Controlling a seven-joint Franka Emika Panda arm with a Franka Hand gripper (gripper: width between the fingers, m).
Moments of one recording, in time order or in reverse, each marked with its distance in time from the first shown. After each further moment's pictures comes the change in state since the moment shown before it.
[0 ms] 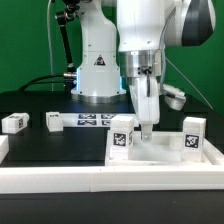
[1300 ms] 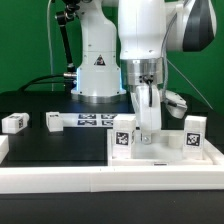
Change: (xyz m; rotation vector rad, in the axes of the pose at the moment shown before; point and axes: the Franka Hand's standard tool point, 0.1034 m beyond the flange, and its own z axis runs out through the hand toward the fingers) arm -0.006 -0.001 0.004 -0.026 -0.010 -0.007
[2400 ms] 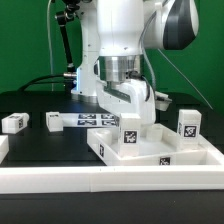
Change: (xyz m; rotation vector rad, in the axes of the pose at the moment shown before) arm 0.049 0.012 -0.007 -0.013 0.022 -0.444
